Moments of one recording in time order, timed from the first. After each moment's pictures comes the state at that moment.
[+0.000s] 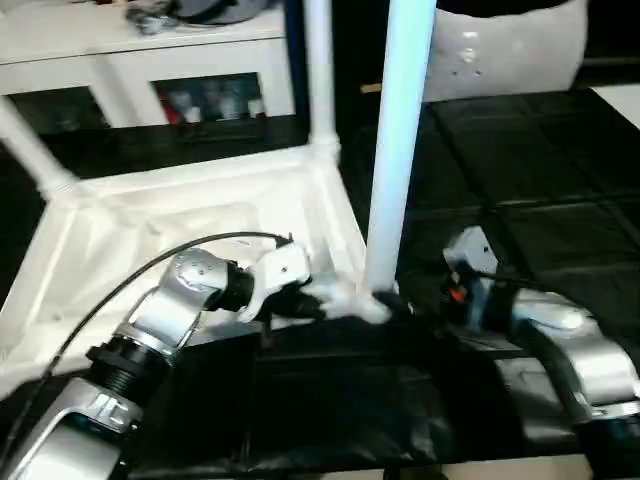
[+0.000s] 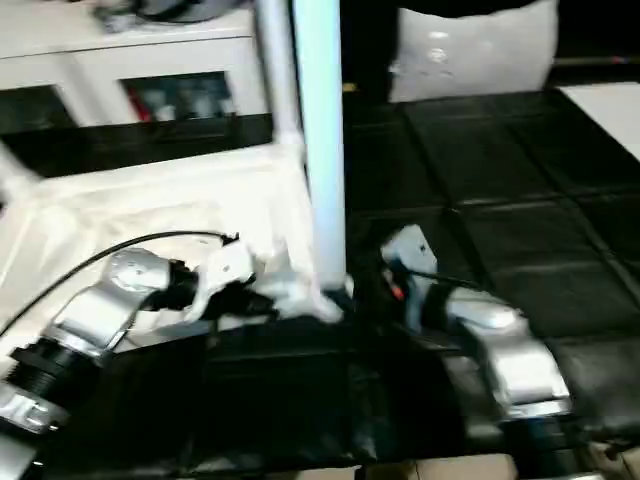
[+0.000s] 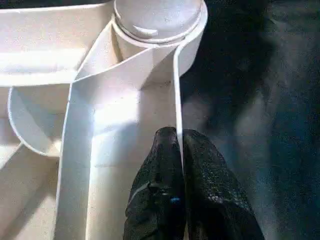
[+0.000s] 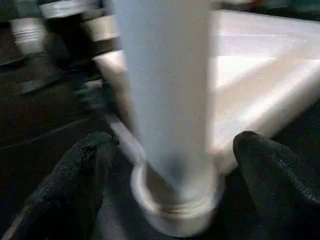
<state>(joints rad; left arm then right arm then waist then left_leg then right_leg) -0.56 0.46 -0.40 0.37 -0.01 0.18 -1.28 -0.24 -0.50 0.11 0.01 0.32 0.37 1.08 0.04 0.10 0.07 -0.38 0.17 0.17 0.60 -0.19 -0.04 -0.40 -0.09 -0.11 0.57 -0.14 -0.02</state>
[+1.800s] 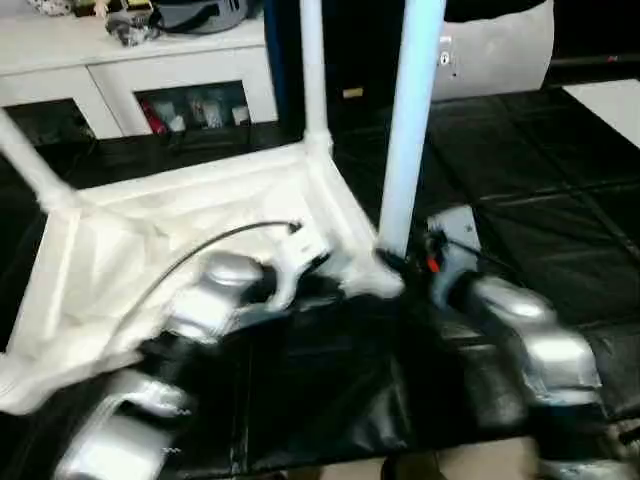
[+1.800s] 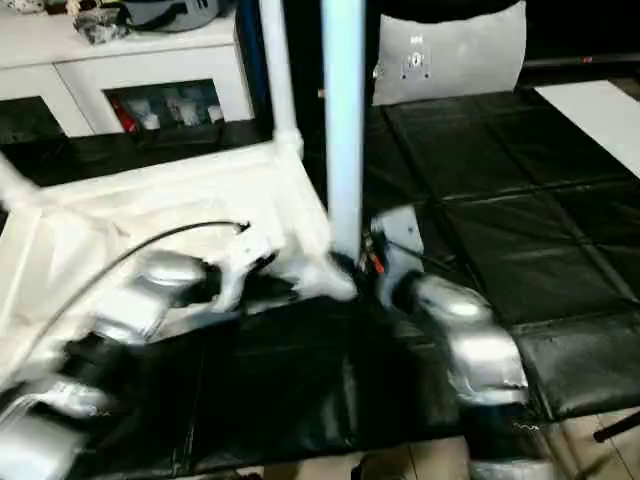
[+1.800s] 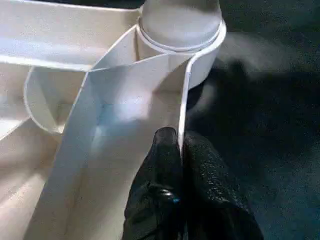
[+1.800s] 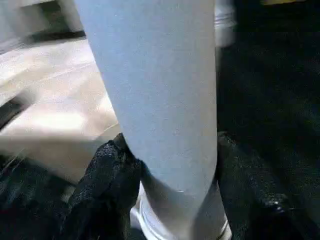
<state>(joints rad) -0.61 0.14 -0.26 0.46 0.04 0.42 -0.81 -0.34 -0.09 -0.02 0.04 0.14 0.54 0.33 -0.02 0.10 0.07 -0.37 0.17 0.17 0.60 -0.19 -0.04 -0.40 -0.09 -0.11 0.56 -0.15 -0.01</state>
